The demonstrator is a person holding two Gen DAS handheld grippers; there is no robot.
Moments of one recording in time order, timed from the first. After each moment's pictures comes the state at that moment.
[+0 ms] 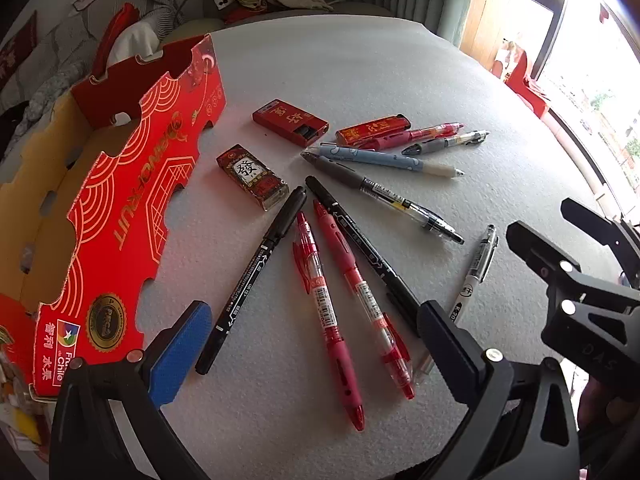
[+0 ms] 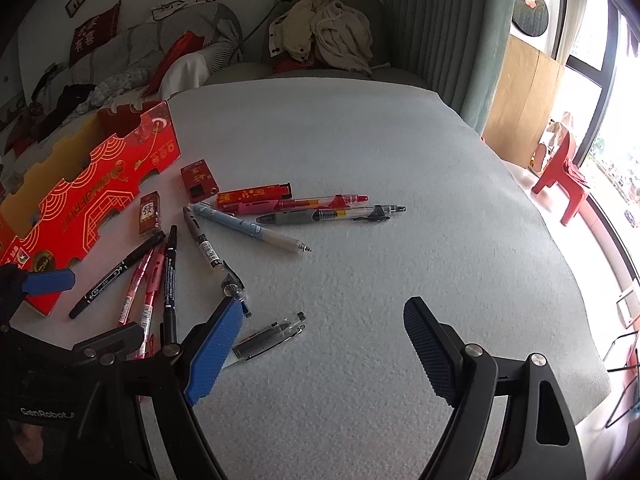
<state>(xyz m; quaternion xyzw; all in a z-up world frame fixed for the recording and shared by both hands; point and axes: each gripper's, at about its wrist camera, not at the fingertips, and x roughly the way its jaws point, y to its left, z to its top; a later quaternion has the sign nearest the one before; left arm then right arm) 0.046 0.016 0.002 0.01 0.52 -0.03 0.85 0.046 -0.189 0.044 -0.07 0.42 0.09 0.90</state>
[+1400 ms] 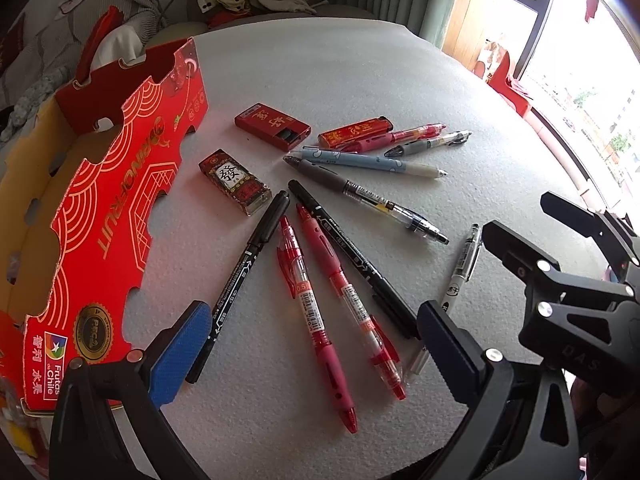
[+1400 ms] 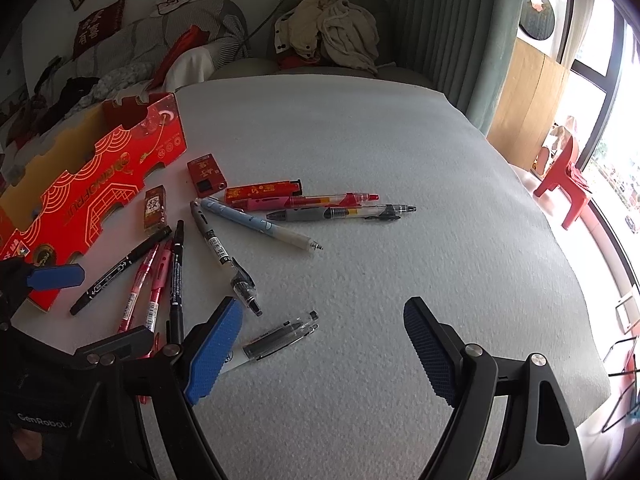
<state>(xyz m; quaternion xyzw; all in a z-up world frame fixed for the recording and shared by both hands) 0.046 0.016 0.000 0.00 0.52 -0.07 0.85 0.046 -0.180 0.042 -0.08 0.42 0.10 0.90</state>
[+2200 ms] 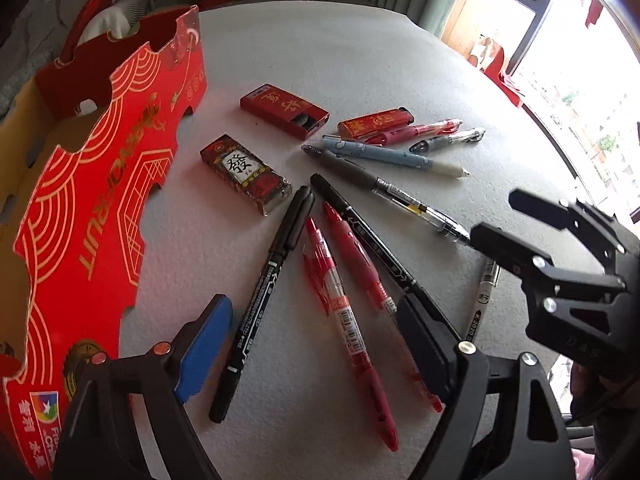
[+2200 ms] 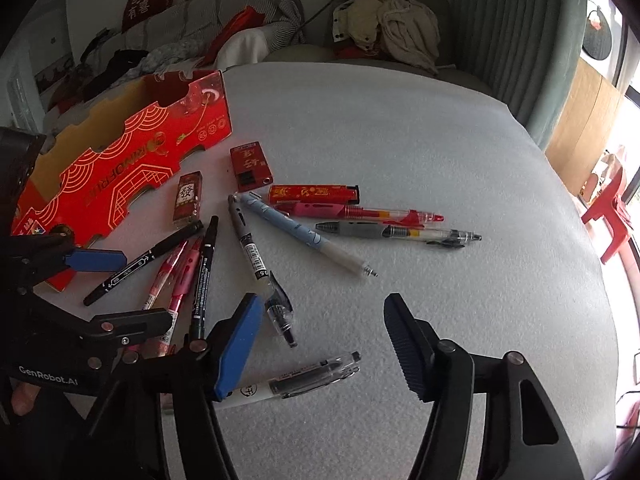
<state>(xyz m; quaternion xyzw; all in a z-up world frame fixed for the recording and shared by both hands) 0.073 0.047 -0.019 -0.02 0.54 -0.10 0.84 0.074 -0.158 0.026 -0.10 0.44 0.19 0.87</state>
